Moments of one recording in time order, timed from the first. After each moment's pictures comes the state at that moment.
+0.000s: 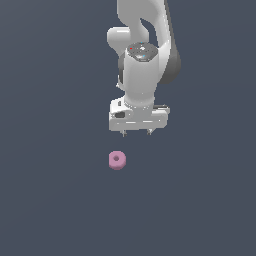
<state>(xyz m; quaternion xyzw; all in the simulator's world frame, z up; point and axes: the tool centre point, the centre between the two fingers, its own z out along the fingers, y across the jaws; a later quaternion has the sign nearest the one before) 0.008 0.034 0.205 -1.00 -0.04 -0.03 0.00</state>
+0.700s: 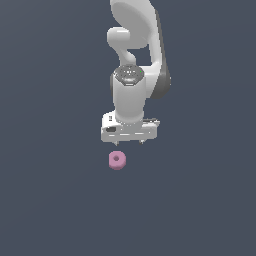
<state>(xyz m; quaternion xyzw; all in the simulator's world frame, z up) 0.027 0.005 0.164 -1.00 -0.04 -0.02 0.00</state>
